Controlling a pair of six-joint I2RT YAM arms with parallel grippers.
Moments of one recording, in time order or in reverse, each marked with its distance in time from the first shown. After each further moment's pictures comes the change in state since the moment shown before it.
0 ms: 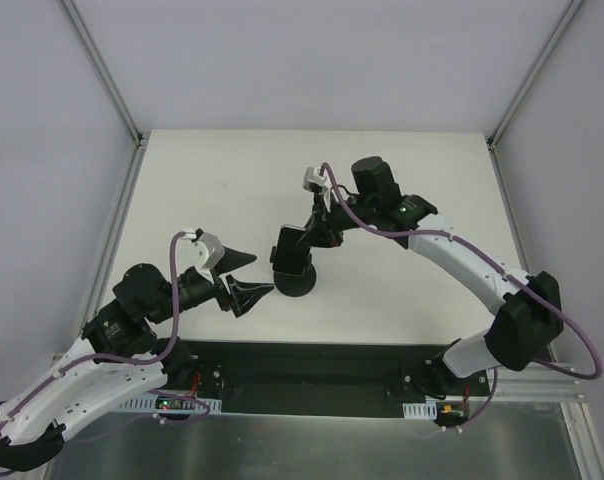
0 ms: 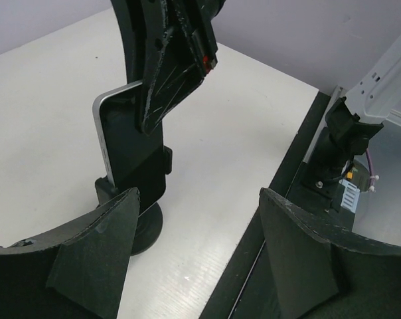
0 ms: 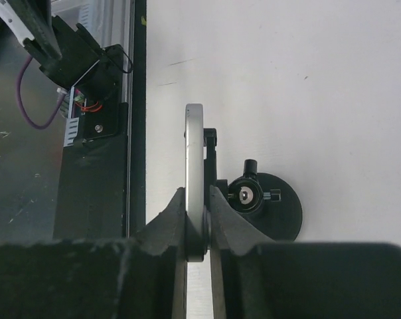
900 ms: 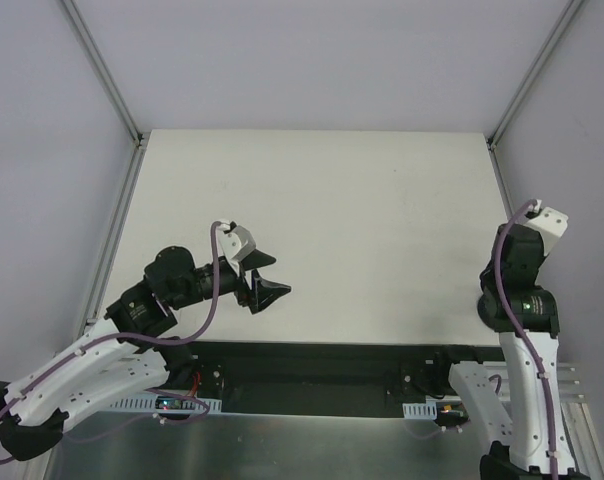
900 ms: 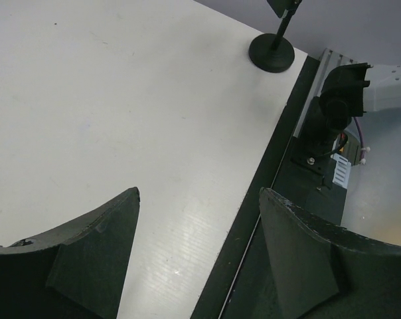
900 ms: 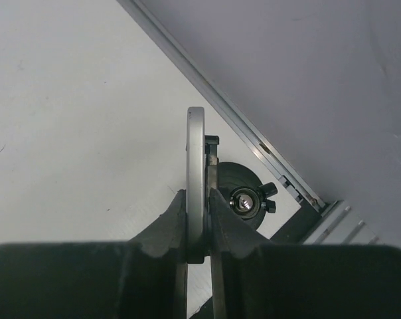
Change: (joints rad) left arm 0.000 0.182 0.015 0.043 0.097 0.007; right arm -0.627 -0.851 -0.389 -0.440 1.560 0.457
